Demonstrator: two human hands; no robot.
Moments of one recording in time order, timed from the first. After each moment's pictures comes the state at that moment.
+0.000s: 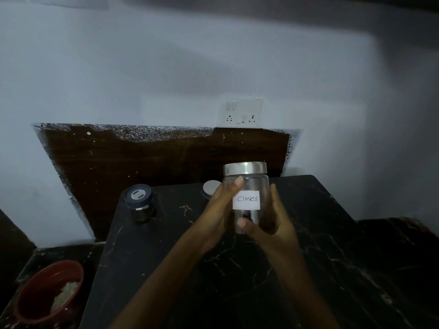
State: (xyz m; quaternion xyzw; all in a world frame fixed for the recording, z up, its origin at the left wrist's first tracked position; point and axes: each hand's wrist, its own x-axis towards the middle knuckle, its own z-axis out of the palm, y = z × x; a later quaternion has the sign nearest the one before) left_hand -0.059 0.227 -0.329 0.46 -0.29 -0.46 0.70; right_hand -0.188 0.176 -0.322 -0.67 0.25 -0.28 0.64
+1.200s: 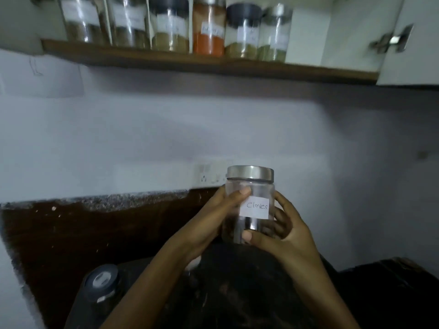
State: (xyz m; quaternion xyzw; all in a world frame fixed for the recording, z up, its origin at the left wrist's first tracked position) left_hand -0.045 0.164 -0.211 0.52 -0.49 -0.38 0.59; right_hand -0.194 0.097 -0.226 -0.69 0.19 -0.40 0.57
